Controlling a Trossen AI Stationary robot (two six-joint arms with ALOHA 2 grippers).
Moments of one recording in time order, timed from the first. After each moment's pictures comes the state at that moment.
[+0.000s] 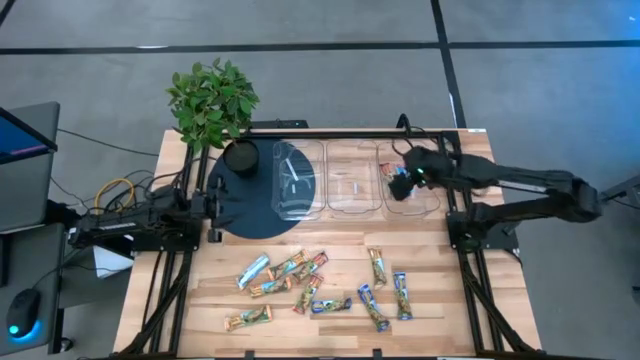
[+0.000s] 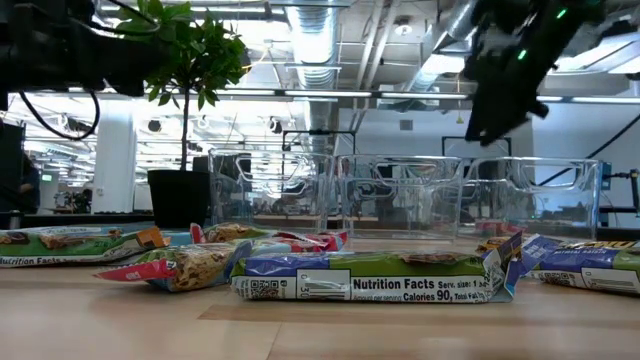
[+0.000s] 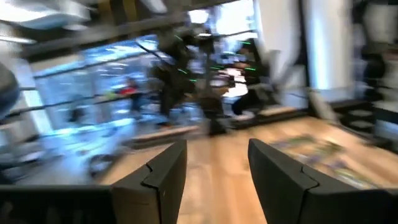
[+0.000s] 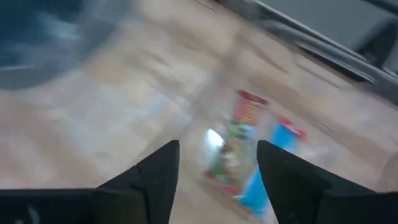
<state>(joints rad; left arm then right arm) 0.15 0.01 0.01 0.16 0.20 0.18 -0.28 0.97 0.77 -0.73 0.30 0.45</state>
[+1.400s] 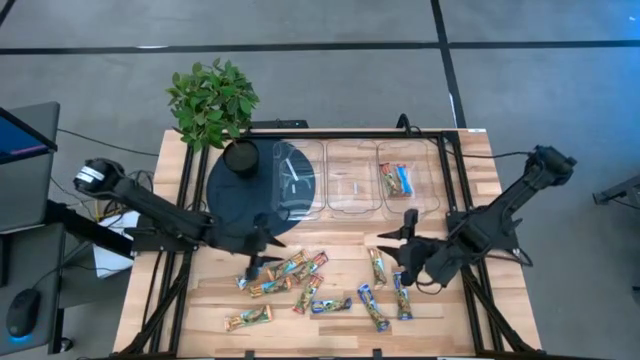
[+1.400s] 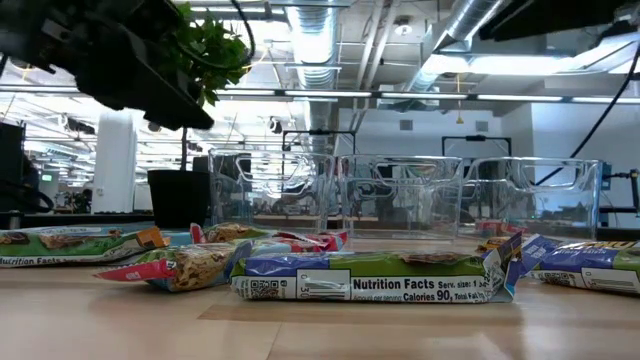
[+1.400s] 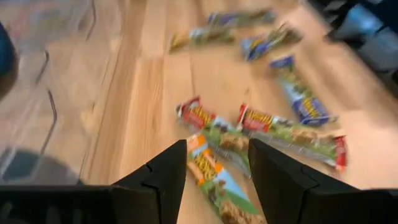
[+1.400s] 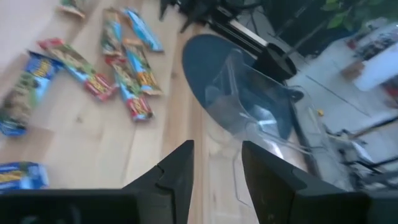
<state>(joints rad) -0.37 1.21 0.45 0.25 -0.24 -0.15 0.69 1.16 0.76 -0.35 0.84 -0.06</state>
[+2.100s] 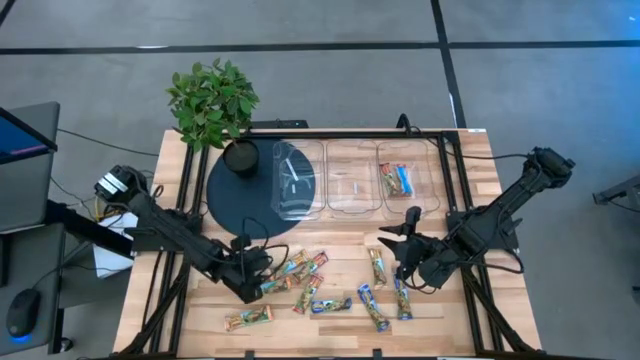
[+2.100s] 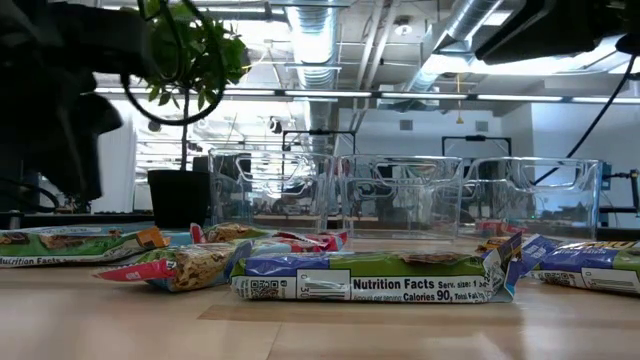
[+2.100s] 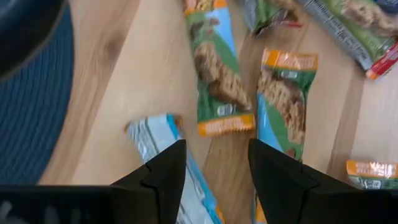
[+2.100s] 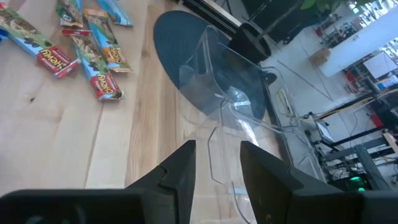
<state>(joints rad) -0.62 1.48 0.78 -0.52 -0.32 -0.91 0.69 1.20 0.76 -0.42 0.95 0.00</state>
